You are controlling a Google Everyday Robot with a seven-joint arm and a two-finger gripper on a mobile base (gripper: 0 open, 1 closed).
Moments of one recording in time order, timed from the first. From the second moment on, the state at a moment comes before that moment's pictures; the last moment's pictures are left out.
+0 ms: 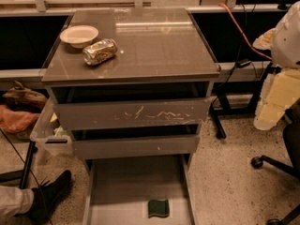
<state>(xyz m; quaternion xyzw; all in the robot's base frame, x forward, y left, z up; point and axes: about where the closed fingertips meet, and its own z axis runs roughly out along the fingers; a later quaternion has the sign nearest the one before) 0.438 -0.217 0.976 -0.60 0.78 -0.03 0.16</state>
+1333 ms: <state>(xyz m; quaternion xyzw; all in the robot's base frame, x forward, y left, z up) 0.447 -0.171 0.852 -0.60 0.77 0.05 0.20</state>
